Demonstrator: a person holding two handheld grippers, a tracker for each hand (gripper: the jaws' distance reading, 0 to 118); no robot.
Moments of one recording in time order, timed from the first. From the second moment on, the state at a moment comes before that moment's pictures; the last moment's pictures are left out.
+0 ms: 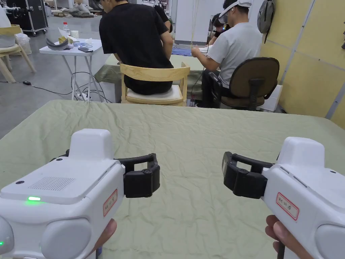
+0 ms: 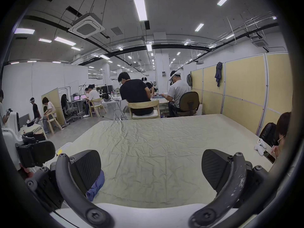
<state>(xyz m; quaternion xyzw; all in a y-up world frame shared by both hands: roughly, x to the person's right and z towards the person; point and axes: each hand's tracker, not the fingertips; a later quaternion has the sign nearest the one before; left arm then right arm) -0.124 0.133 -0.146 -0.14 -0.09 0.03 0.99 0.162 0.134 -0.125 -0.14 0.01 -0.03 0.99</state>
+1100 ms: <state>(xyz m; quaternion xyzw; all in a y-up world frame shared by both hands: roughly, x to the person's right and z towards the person) -0.126 0.131 -0.147 -0.14 -0.10 0.04 0.99 0.156 0.135 -0.124 -0.12 0.02 -0.03 0.99</state>
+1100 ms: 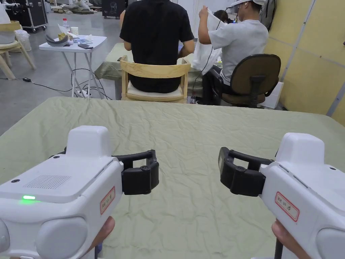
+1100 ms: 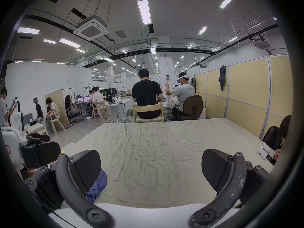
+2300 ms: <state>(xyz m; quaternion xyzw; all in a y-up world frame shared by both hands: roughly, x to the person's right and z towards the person) -0.142 0.139 -0.136 -0.12 -0.08 0.05 0.99 0.143 0.138 -0.142 -0.12 0.01 -0.02 0.99</state>
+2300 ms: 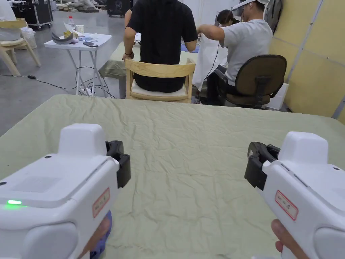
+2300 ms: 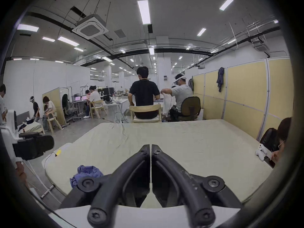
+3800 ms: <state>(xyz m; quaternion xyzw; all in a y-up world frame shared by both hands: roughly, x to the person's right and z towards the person) -0.233 0.059 -0.301 -0.26 0.00 0.19 0.95 0.111 0.041 -0.210 -0.29 0.15 -0.02 0.95</state>
